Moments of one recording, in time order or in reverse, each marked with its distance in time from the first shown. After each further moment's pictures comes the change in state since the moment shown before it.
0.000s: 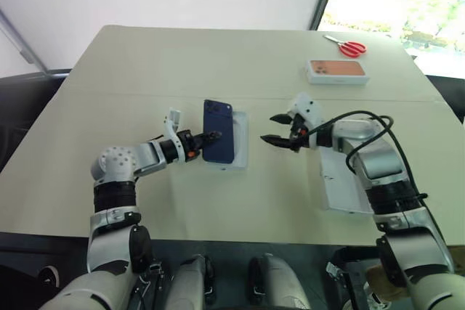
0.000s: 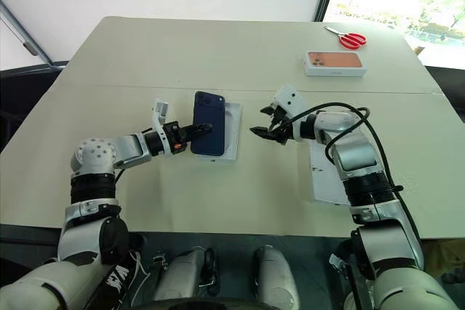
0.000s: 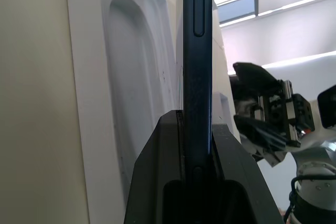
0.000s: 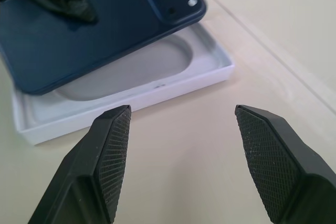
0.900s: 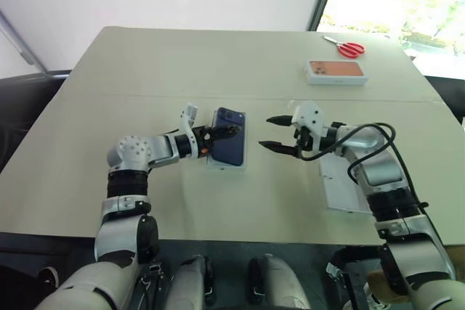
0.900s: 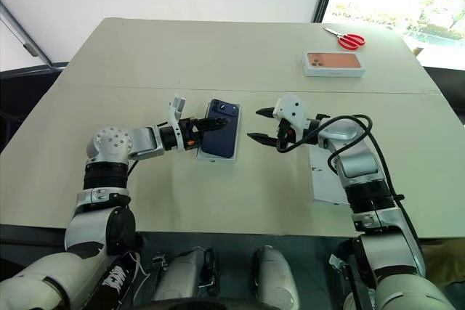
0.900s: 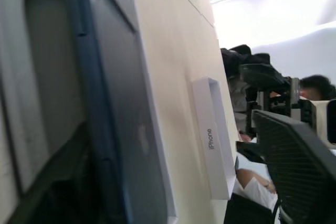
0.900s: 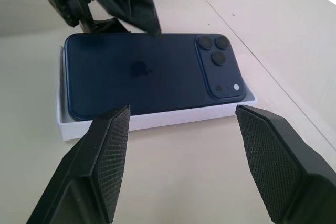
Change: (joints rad) left arm -0.093 -0.010 -0.092 0.073 0.053 -0.005 -0.036; right arm 0.054 -0.011 0.012 0.036 0.010 -0.264 0.097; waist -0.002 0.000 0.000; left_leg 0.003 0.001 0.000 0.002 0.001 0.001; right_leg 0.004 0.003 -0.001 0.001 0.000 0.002
